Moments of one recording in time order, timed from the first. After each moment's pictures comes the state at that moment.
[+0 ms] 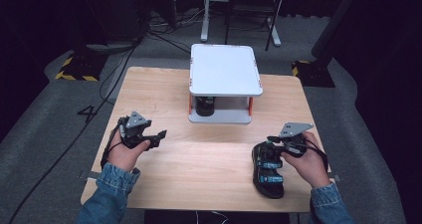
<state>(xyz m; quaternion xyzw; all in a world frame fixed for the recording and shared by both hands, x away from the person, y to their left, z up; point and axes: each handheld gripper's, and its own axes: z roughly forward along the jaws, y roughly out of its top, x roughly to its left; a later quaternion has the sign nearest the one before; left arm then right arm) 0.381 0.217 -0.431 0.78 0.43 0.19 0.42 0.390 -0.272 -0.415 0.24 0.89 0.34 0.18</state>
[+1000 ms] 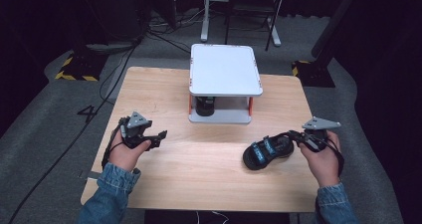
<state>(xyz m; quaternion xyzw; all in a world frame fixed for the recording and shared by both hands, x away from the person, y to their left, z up) 0.385 0.213 -0.433 0.78 0.43 0.18 0.42 0.386 -0.325 -0.405 0.40 0.82 0.33 0.22</state>
